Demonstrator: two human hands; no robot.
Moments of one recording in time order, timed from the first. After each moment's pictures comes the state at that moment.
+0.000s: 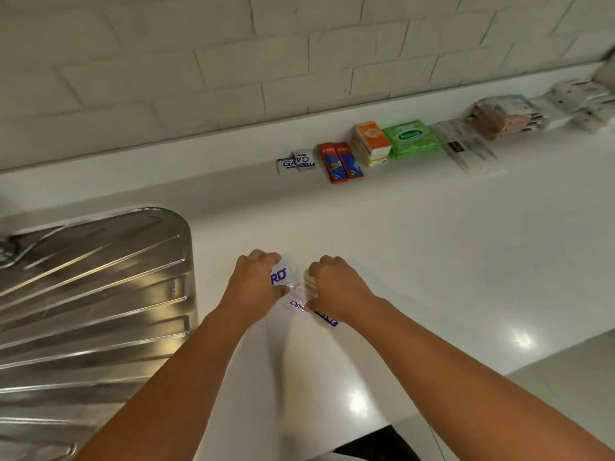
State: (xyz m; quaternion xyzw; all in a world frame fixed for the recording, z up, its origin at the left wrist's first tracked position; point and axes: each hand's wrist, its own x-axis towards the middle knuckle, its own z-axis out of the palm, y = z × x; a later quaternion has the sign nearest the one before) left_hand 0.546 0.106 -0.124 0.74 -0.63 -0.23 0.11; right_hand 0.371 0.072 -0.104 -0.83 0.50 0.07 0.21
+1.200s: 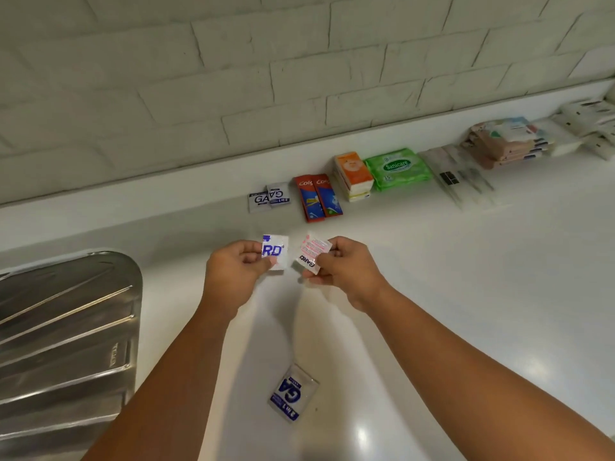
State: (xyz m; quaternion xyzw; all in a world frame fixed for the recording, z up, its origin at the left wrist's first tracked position) left_hand 0.507 -0.014 -0.098 0.72 -0.36 -0.38 0.46; right_hand 0.315 -0.059 -0.095 -0.43 0.51 -0.33 0.67
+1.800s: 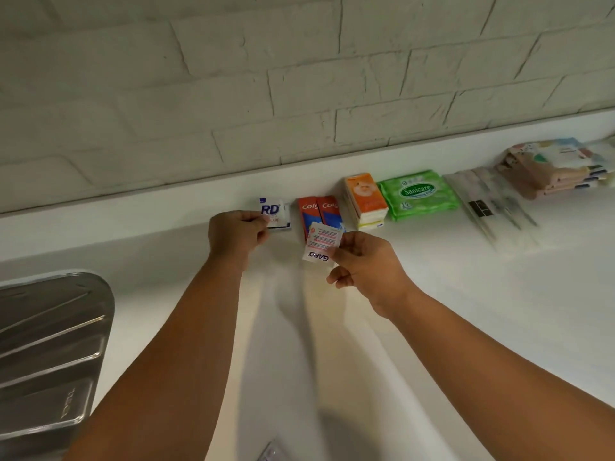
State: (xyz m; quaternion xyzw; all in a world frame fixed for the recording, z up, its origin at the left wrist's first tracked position) left_hand 0.525 -0.162 -0.114 0.72 -0.25 -0.36 0.54; right_hand 0.297 -0.149 -0.101 -0.50 0.48 -0.33 0.64
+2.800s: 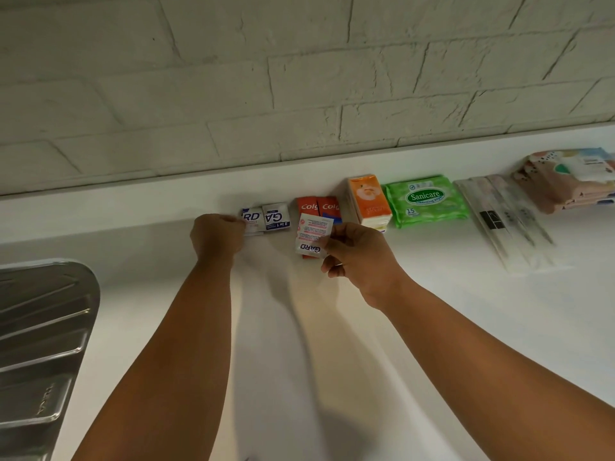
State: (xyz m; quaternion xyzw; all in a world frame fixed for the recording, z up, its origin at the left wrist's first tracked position) left_hand 0.551 -0.178 -0.144 0.86 -0.24 -0.22 0.40; right_hand 0.305 -0.182 -0.096 -0.53 0.46 -0.30 0.65
